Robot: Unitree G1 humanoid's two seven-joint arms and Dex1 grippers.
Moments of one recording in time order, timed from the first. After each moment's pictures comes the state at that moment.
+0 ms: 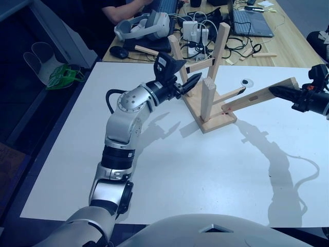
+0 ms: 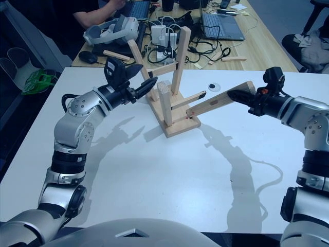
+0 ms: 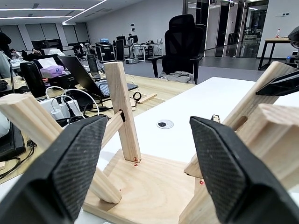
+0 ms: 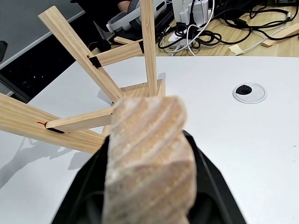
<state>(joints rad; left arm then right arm) -0.53 0.23 -0.09 -0.09 -0.27 0.48 -0.53 -0.48 -0.83 -0.25 0.13 0.70 1.04 0.73</state>
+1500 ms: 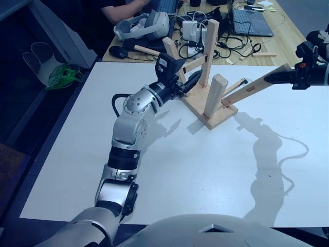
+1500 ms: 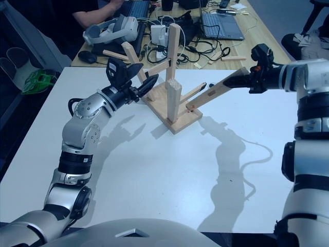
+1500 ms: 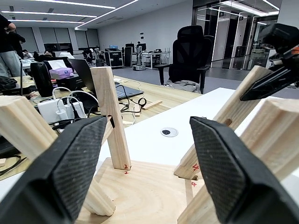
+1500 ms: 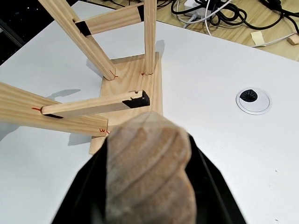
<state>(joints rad) -0.52 0.17 -0.09 -0.02 -0.27 0.40 -0.47 -1.08 -0.81 0.21 0.83 0.22 0.83 1.19</state>
